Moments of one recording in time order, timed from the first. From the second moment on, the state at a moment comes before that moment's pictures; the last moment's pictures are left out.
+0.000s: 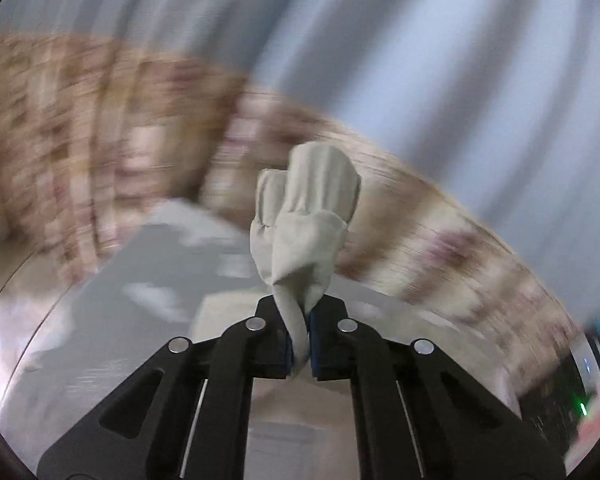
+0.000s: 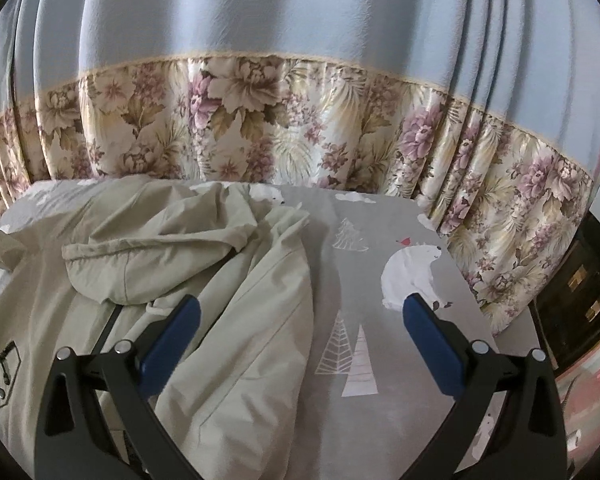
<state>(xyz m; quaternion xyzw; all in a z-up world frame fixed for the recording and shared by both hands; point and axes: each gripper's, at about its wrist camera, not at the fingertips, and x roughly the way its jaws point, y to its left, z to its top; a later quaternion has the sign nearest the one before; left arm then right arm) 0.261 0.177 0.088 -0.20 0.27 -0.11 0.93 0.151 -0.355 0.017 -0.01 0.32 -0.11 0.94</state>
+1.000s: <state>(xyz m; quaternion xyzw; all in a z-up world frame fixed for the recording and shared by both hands) 0.259 0.053 -0.021 0.05 0.39 -0.13 0.91 0.223 -0.228 -0.042 -0.03 0.47 0.13 0.87</state>
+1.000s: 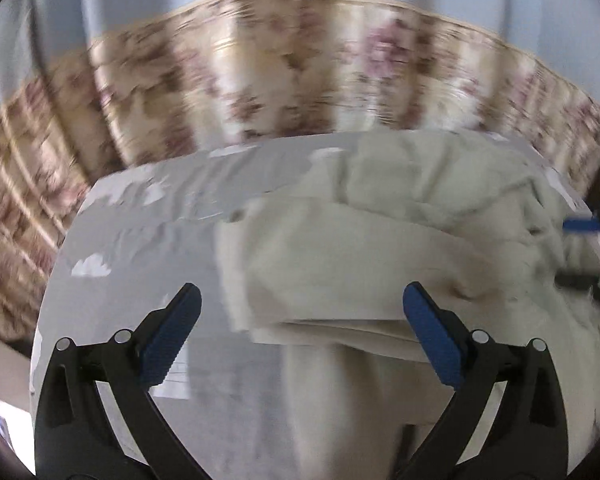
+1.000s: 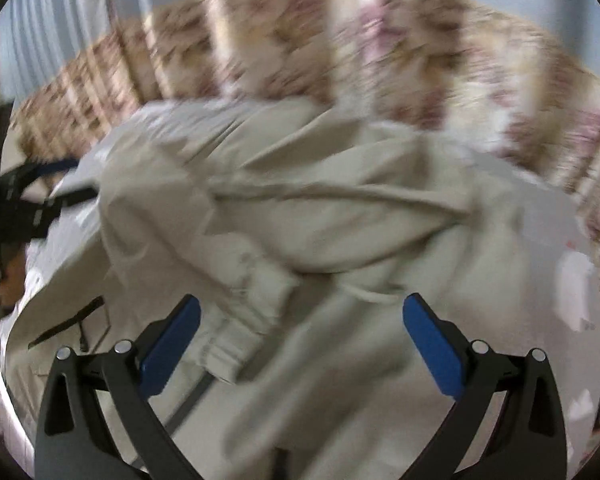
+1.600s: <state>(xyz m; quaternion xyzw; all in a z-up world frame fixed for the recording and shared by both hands) 0.306 0.021 -0.047 0.04 0.42 -0.16 0.89 0.246 -0.334 -0.012 -0.07 0.44 -0.04 0.89</state>
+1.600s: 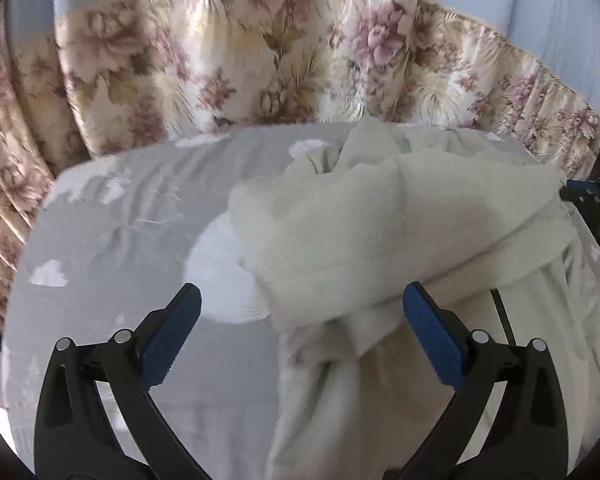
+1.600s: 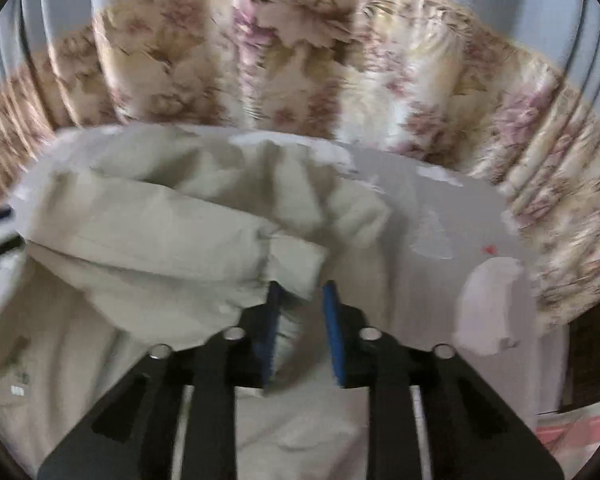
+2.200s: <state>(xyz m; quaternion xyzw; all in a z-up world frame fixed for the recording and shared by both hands) 0.273 0.023 -0.025 0.08 0.38 -0.11 0.91 0.162 -0.377 -0.006 0.07 0.42 0.02 0.90</state>
